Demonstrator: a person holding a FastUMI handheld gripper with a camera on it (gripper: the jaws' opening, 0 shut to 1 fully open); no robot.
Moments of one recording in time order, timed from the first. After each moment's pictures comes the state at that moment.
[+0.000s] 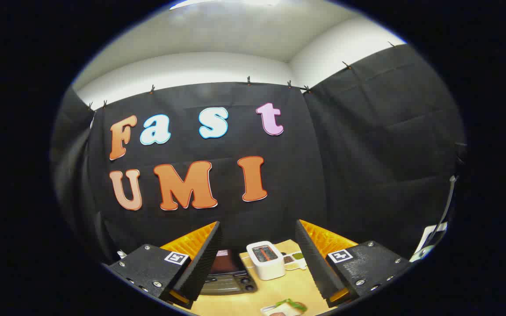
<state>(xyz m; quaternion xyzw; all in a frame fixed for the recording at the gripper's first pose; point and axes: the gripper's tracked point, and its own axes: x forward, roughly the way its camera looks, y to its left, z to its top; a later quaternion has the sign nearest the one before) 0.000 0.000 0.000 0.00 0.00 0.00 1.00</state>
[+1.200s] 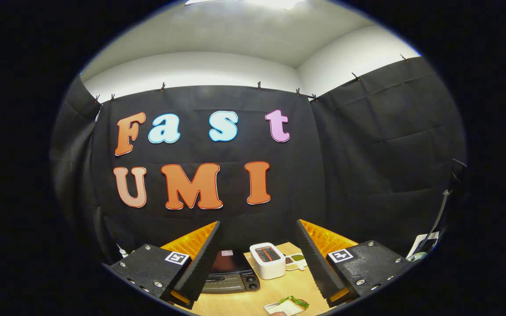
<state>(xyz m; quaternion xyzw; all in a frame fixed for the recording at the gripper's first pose) -0.022 0.030 0.029 -0.05 -0.01 -0.01 1.00</state>
